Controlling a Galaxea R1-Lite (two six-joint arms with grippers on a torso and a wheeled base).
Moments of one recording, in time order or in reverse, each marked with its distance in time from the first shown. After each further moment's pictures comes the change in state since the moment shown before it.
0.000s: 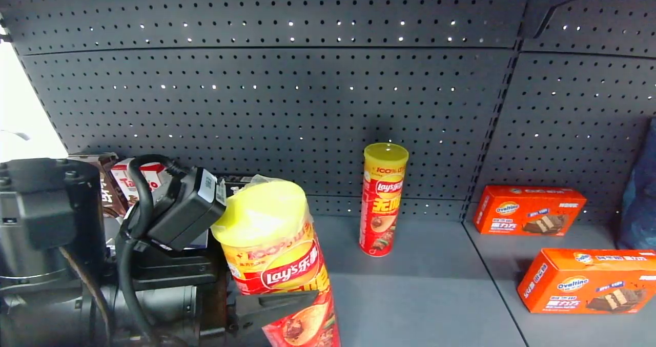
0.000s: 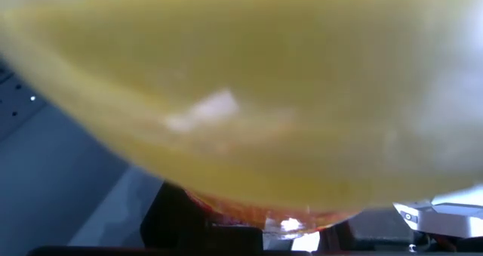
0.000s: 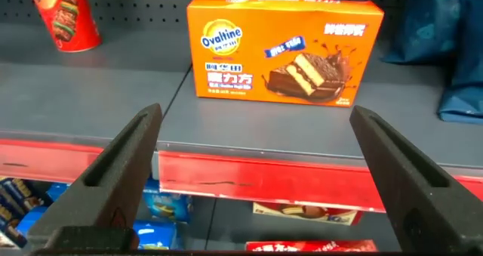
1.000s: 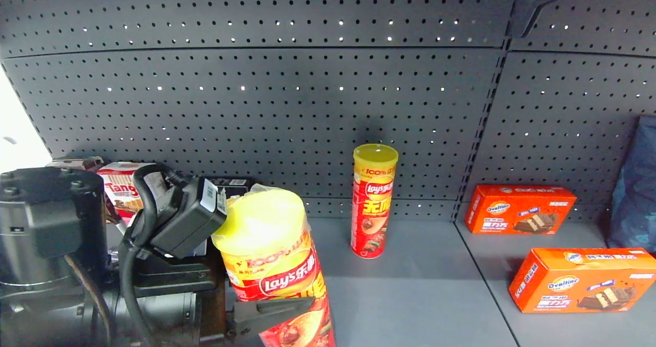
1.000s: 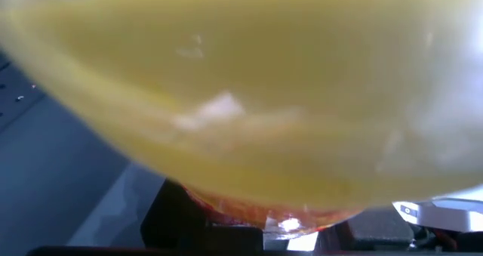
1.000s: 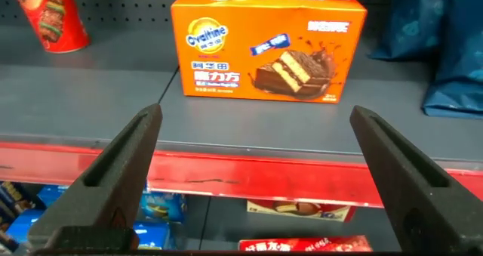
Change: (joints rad) left arm 0.014 -0.001 0.026 -0.003 0.000 0.000; right arm 0.001 0.000 0.000 0.000 0.001 -0.002
